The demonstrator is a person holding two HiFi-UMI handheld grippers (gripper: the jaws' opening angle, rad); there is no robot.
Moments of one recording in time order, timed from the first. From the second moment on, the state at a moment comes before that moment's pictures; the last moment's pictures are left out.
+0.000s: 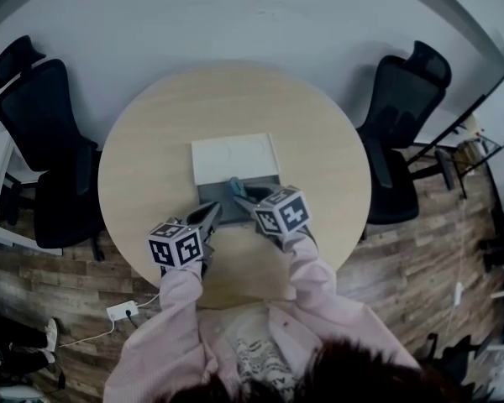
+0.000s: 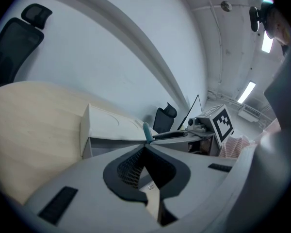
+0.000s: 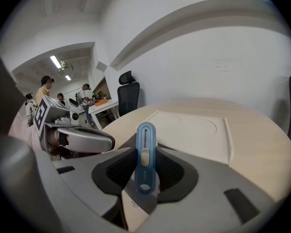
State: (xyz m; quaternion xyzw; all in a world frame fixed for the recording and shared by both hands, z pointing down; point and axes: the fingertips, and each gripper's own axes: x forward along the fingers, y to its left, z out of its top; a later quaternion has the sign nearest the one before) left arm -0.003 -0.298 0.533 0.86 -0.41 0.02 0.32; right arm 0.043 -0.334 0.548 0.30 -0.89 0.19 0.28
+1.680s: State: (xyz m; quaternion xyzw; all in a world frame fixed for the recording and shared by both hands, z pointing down) left arm -0.013 -0.298 0.556 0.84 -0.41 0.03 0.36; right arm 0.034 -0.337 0.622 0.16 -0.85 0.17 0.47
